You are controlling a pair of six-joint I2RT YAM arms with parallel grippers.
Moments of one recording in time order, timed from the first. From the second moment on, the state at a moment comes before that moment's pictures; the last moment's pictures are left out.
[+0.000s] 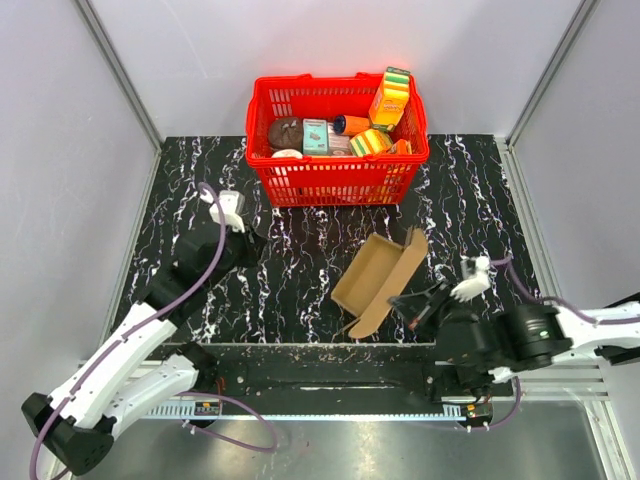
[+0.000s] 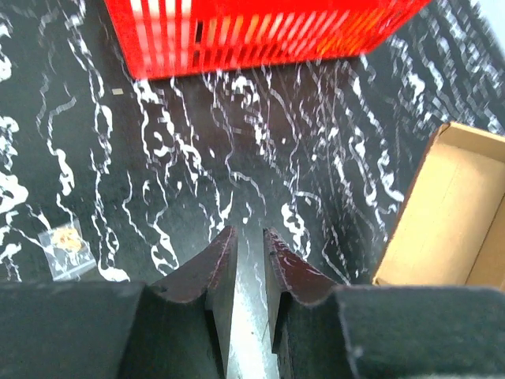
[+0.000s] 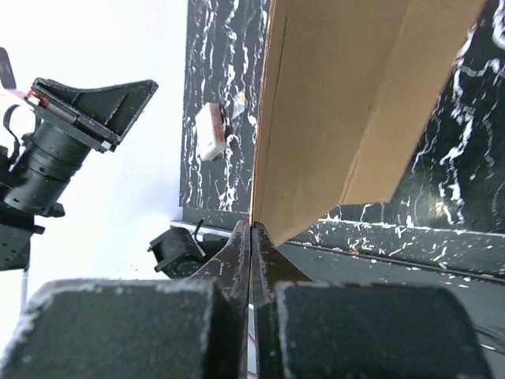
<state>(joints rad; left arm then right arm) -0.58 0.79 0.79 -0.43 -0.12 -0.37 1.72 0.67 0.85 -0.92 1.01 1.71</state>
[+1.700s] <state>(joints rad) -0.58 0.73 0.99 -0.60 -0.19 -0.34 0.92 1.25 1.45 -1.06 0.08 0.26</state>
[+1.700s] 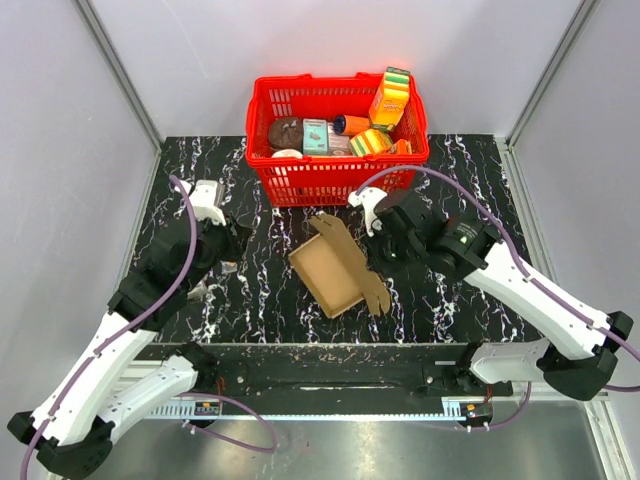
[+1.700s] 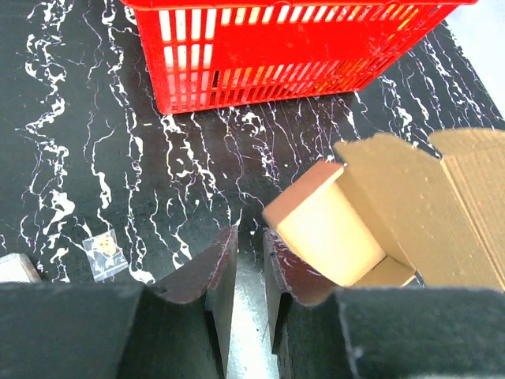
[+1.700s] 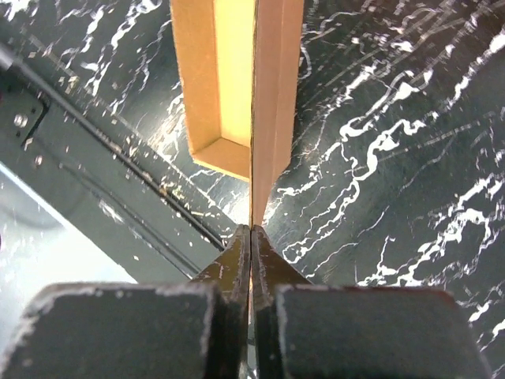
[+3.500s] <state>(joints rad) -0.24 1.15 0.87 -0.55 -0.19 -0.56 0.65 1.30 1.61 -0.91 -0.30 0.21</state>
